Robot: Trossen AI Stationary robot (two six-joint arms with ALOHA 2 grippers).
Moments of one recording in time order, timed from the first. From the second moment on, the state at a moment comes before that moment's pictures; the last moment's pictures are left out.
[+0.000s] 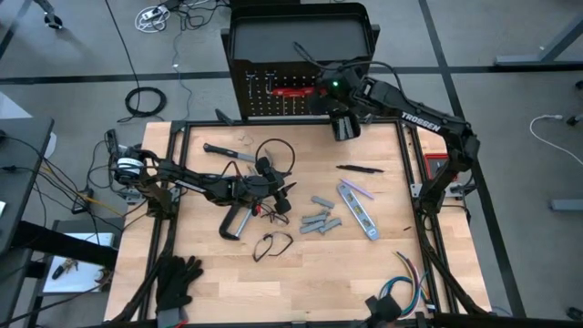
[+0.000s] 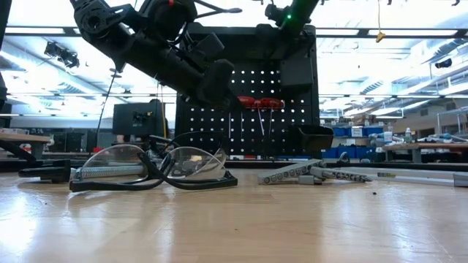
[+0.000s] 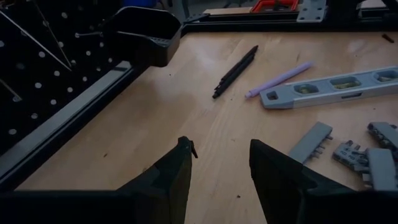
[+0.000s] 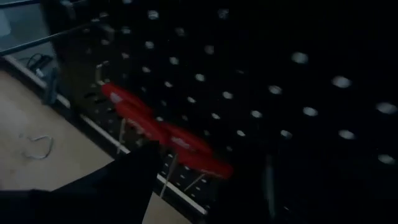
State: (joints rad) left arm -0.02 1.66 0.75 0.52 -0.51 -0.04; right arm -0.51 1.66 1.72 -0.67 0.56 0.09
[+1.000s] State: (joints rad) left arm -0.09 1.66 0.75 0.57 -0.85 0.08; right arm -0.13 1.17 1.32 -0.83 0.82 0.14
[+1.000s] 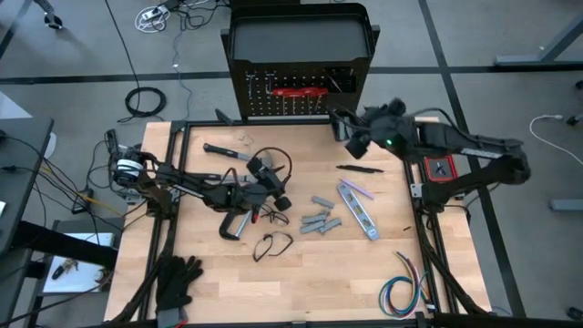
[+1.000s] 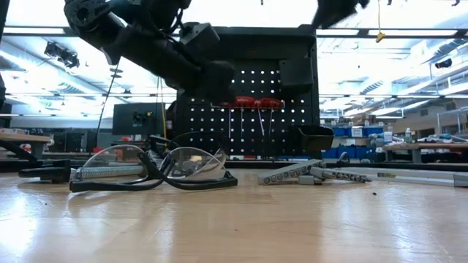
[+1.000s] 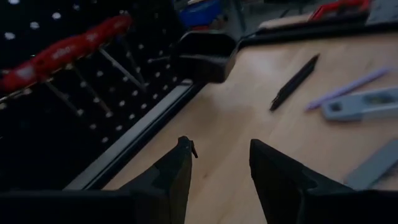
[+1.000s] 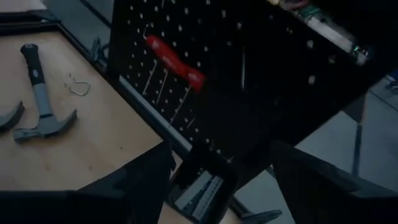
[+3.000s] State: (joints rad) left arm 0.47 1.71 1.64 0.08 -0.81 1.39; right arm -0.11 1.04 0.59 -0.07 0.36 0.23
